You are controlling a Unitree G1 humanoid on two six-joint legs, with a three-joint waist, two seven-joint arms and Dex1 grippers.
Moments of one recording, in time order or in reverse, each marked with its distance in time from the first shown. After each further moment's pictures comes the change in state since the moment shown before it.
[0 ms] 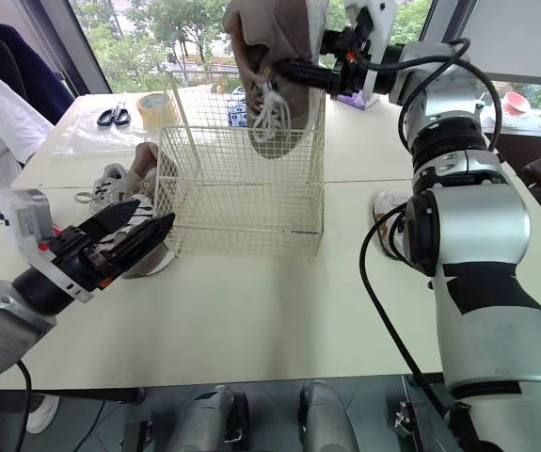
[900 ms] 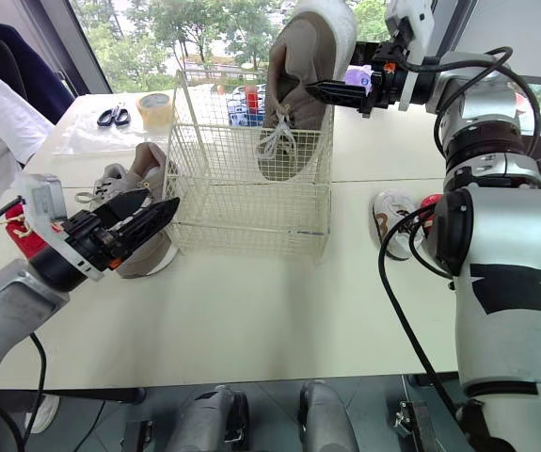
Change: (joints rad) left arm -0.140 0.006 -0.098 0.156 0.015 -0.012 -0.042; right arm 0.025 -0.107 -0.062 0.010 -0.071 0.088 0.115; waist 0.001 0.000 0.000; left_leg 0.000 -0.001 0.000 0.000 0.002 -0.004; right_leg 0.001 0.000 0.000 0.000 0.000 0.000
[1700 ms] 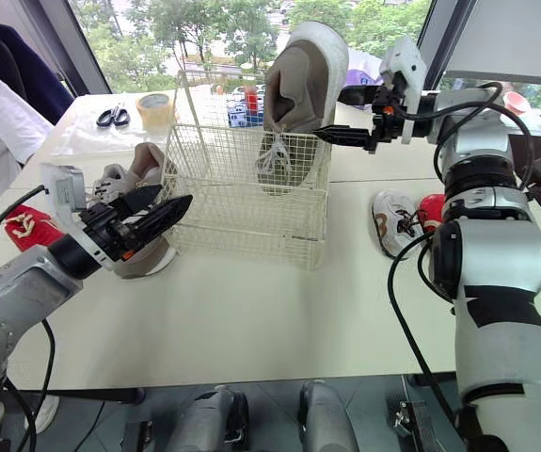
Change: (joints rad) left arm -0.081 -0.005 -0.065 0.064 0.069 0.025 -0.042; right arm 0.175 -0.036 0.026 -0.150 -0.019 0.004 0.043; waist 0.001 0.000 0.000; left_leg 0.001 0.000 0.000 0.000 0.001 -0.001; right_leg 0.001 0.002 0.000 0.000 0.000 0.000
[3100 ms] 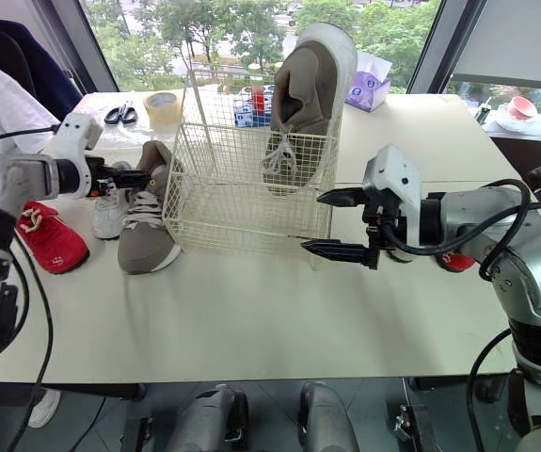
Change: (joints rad) left arm -0.938 0.109 -0.466 1.355 0.865 0.126 -0.552; right arm 0.845 -0.276 -0.011 -1.625 0.602 0.930 -0.406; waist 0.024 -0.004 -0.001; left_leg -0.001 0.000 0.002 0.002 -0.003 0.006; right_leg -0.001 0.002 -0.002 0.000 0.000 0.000
